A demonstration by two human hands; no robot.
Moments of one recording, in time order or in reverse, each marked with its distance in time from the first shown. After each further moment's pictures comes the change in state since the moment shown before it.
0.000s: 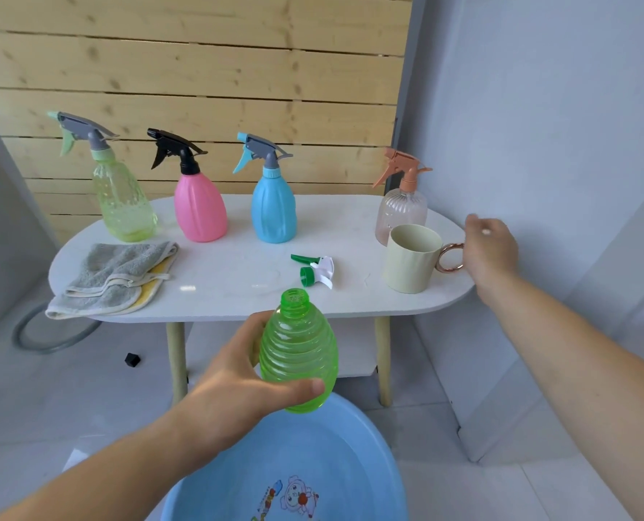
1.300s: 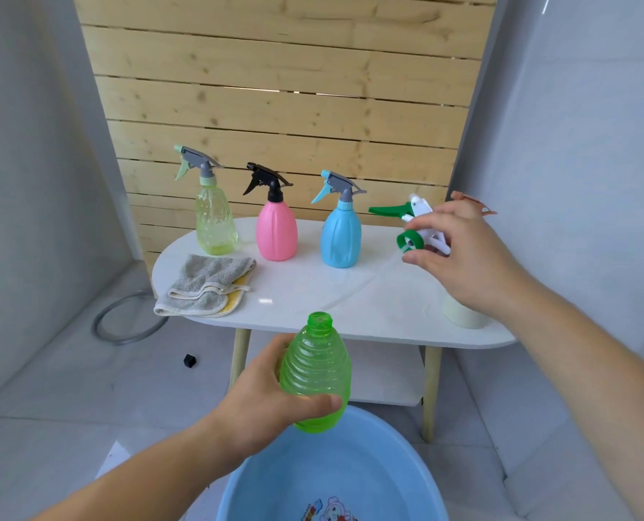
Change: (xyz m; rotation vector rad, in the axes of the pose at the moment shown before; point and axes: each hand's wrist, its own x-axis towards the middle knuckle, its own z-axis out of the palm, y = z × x) left_hand -0.030 -0.017 -0.053 -0.062 0.107 -0.058; right_hand -0.137 -0.130 0.005 -0.249 -0.502 -0.788
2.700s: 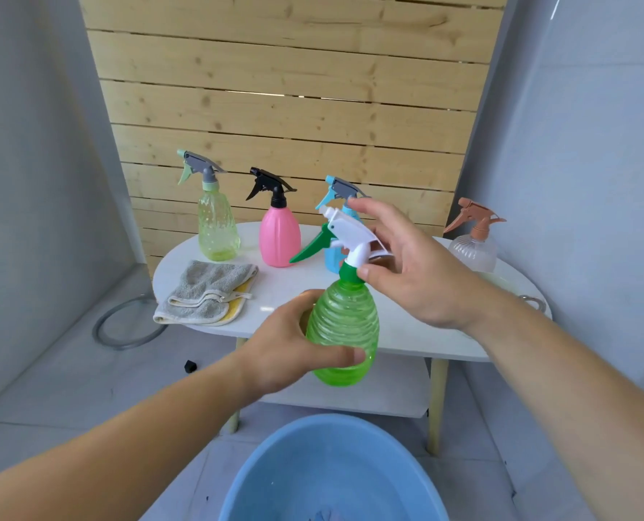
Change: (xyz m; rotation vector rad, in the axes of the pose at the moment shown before) left_hand 0.056 0.046 -0.005 0.060 -0.079 0.184; right_hand 0.005 -0.041 0.031 0.528 -0.331 -0.211
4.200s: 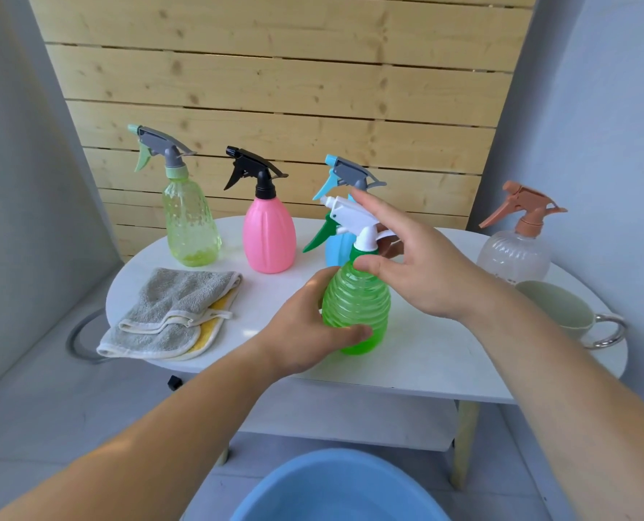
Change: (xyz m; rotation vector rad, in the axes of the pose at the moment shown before) left_hand 0.127 -0.048 -0.003 0.117 0.046 0.085; right_hand 0.078 0.110 -0.010 -0.216 0.086 0.008
